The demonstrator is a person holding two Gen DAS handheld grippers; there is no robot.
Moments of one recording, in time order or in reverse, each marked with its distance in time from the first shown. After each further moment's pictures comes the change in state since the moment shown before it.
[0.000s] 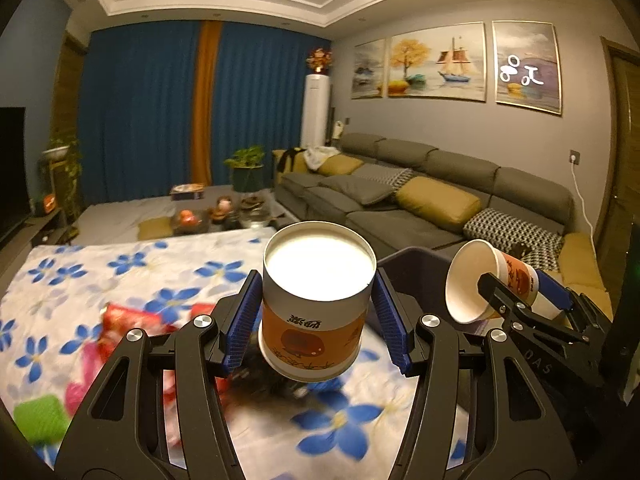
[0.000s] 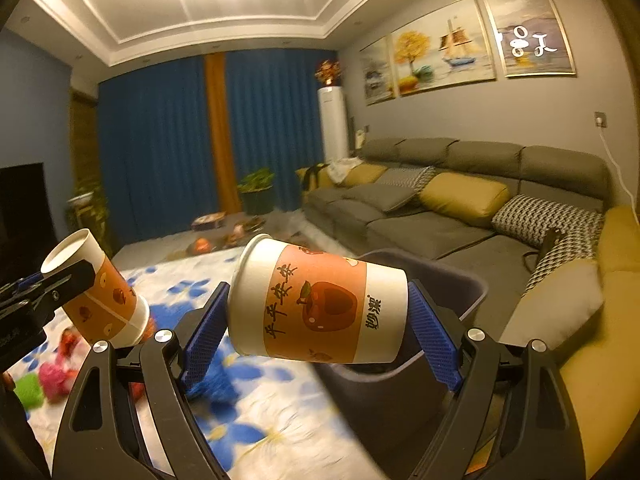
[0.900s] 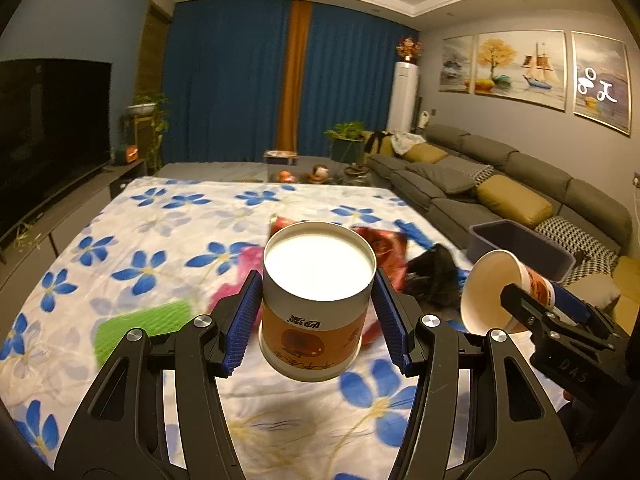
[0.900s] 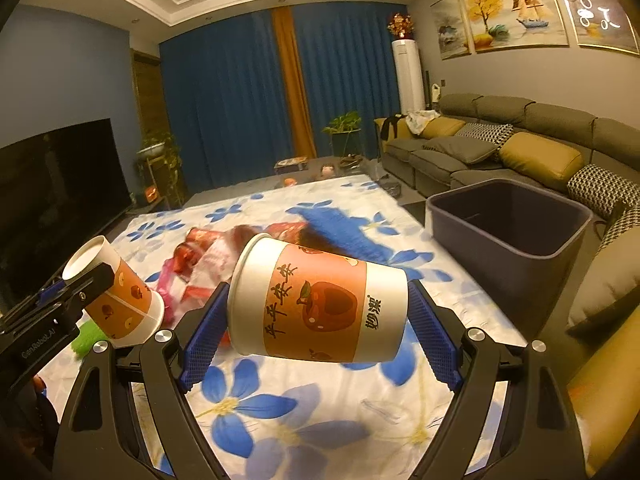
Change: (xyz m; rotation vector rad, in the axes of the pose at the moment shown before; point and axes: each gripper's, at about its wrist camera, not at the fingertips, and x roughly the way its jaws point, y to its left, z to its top) left arm -0.105 0.128 -0.079 -0.139 0.064 0.280; right arm -0.047 0.134 -0.073 -0.057 0.198 0.277
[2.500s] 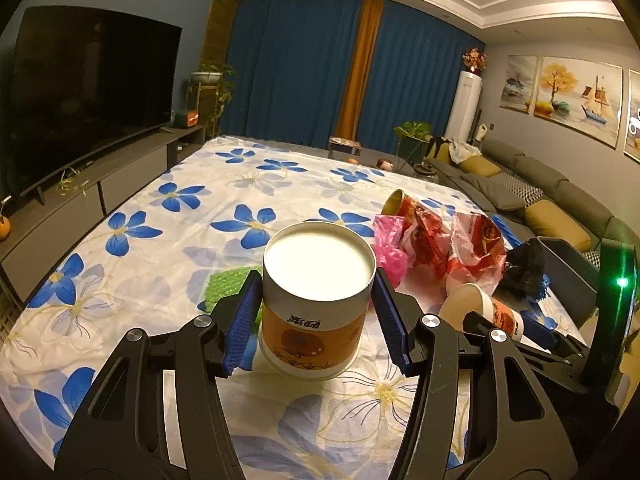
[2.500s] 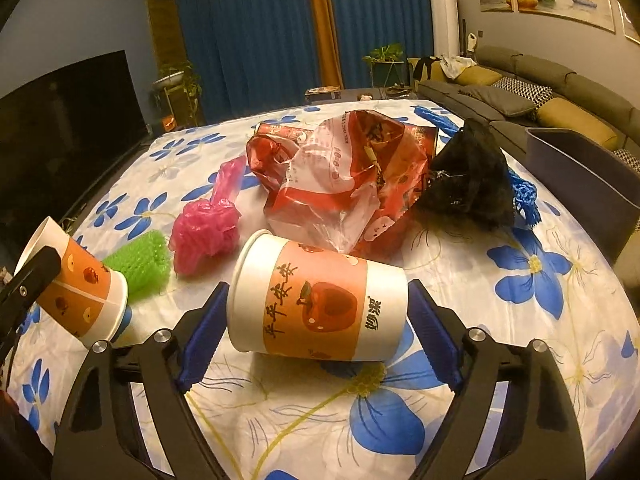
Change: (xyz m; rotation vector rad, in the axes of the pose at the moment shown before) left arm -0.024 0.122 -0.039 -0.170 0.038 0.170; right arm 0.077 0.117 -0.054 -0.072 0.260 0.063
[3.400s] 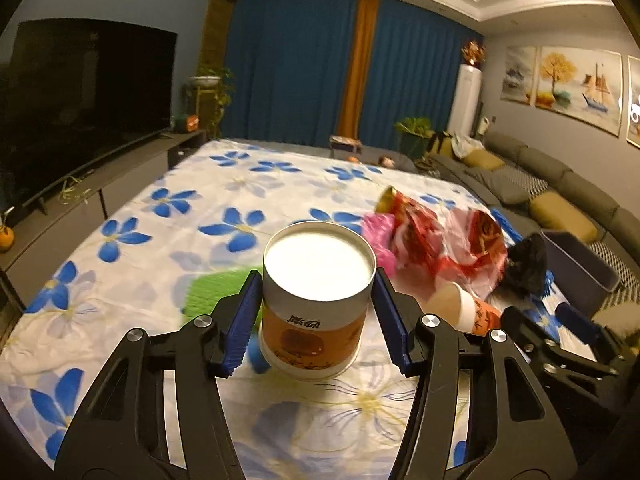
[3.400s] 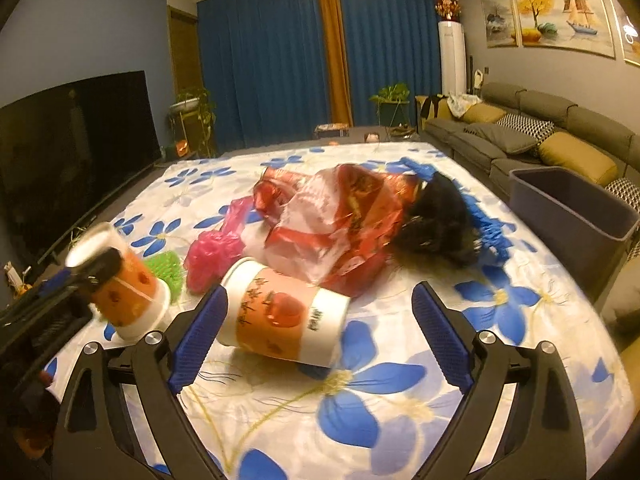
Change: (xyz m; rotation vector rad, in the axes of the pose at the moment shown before) left arm 0.003 -0.021 0.001 0.025 -0.008 0.038; right arm -0.037 -0.007 0.006 -0.036 -0.119 0.021
